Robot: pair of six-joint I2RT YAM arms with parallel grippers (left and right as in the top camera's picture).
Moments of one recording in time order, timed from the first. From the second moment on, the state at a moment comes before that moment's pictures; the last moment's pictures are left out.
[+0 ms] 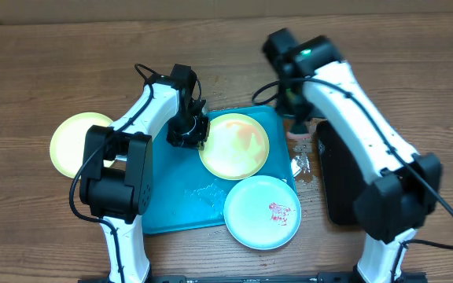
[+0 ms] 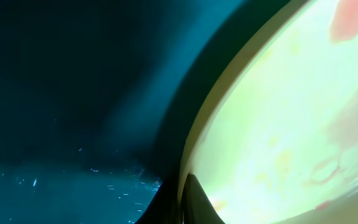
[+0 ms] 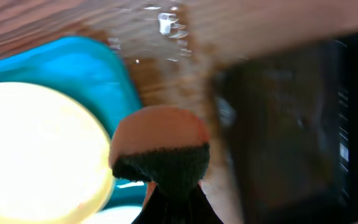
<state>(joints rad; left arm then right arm) -0.23 2.13 1.51 -1.03 0.27 -0.12 0.43 1.99 1.93 -1.49 0.22 0.66</state>
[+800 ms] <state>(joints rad) -0.24 1.54 1.55 -1.26 -0.22 -0.18 0.32 1.98 1.67 -1.37 0.20 0.72</state>
